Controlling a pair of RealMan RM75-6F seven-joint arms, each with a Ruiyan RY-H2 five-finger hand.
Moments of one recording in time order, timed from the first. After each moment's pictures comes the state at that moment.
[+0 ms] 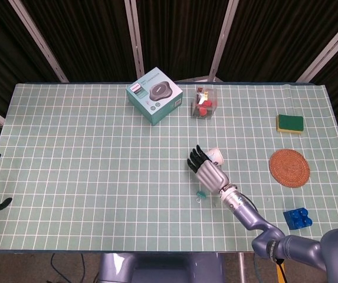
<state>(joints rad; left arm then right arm) -0.12 -1.02 -0.09 -1.80 1.33 1.45 0.23 0.77 -1.64 0.04 -1.23 -1.36 0.95 -1.13</state>
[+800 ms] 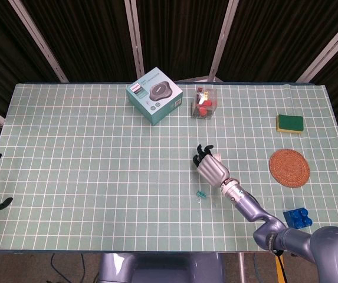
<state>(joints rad) -0.12 -1.02 -0.09 -1.79 1.32 1.44 0.24 0.80 -1.68 0.01 -1.04 -1.47 0.96 -0.93</state>
